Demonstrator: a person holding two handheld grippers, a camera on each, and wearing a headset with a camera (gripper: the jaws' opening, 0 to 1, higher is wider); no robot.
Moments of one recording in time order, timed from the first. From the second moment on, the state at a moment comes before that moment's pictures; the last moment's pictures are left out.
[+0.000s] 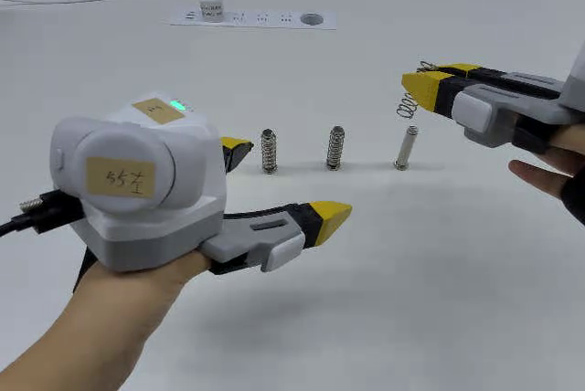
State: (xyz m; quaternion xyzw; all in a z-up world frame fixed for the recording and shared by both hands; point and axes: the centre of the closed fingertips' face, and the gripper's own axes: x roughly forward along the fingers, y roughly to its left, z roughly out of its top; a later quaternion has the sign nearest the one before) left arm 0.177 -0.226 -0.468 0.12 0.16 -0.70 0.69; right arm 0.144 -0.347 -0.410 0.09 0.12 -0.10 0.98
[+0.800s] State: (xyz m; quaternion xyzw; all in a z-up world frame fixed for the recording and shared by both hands) left arm 0.185 -0.226 -0.472 0.11 0.18 -0.69 0.70; right arm 0.149 -0.379 -0.448 0.06 0.16 -0.14 0.98
